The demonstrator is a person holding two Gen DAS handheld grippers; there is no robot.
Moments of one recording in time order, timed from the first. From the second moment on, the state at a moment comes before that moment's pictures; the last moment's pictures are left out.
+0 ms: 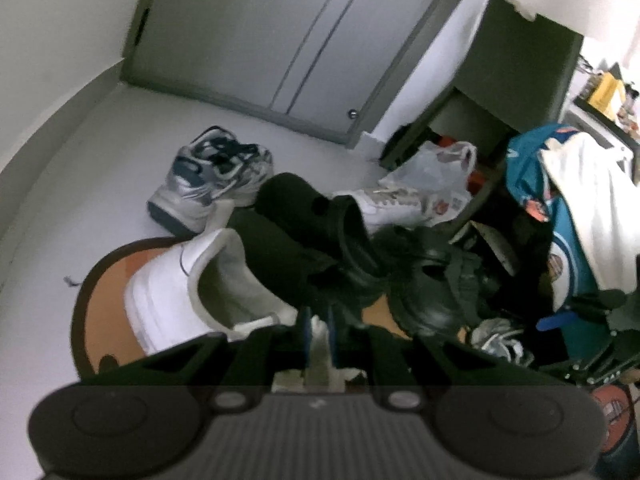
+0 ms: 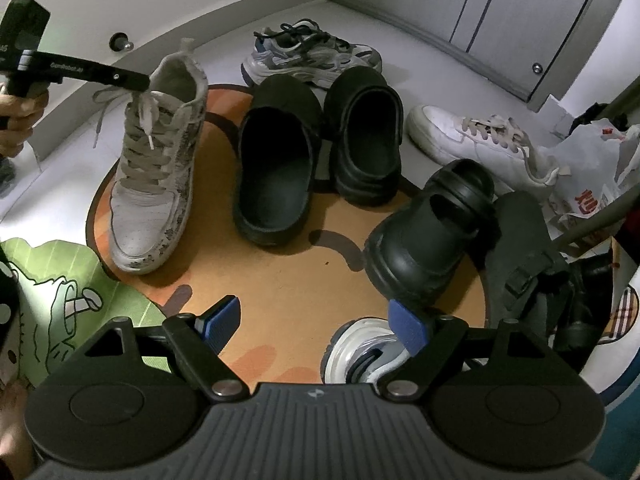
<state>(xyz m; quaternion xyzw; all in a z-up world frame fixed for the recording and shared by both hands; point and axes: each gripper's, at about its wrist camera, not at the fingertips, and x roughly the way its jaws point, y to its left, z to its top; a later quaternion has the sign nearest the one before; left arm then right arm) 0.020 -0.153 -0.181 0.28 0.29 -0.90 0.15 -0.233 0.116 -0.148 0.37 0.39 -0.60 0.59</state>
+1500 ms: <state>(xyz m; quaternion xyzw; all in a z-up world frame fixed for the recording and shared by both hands) -0.088 -0.177 -0.149 0.36 0.22 -0.88 0.22 -0.310 0.086 -0.069 0.39 0.35 -0.66 0.54</state>
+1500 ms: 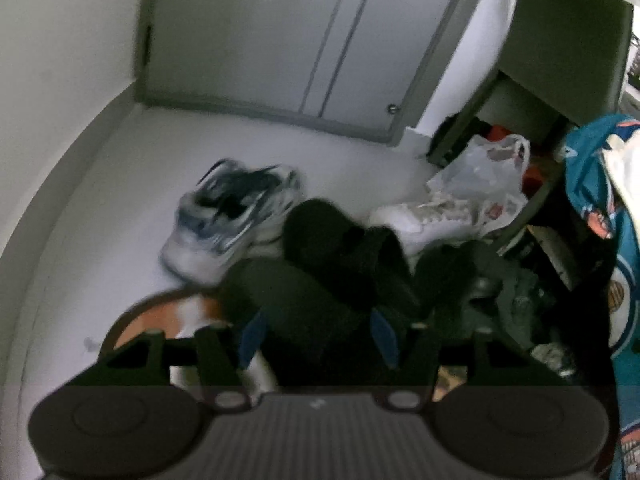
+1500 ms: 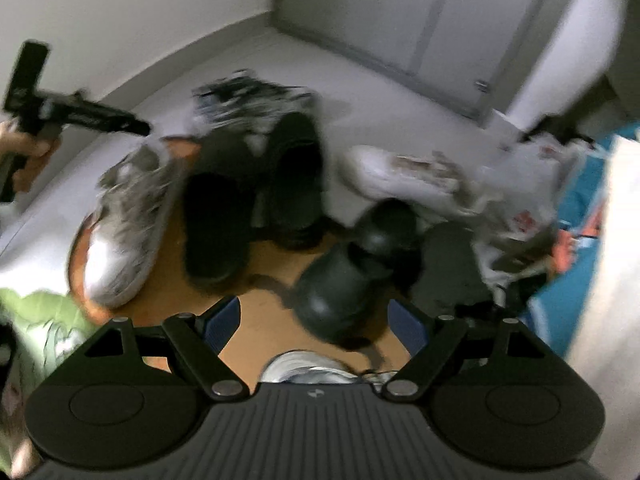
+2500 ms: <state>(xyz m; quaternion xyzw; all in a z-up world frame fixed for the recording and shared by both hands) -0.428 -0.183 -0.173 0.43 0.30 -0.84 0.14 -0.387 0.064 -0.069 0.41 0.24 -0.76 0.44</state>
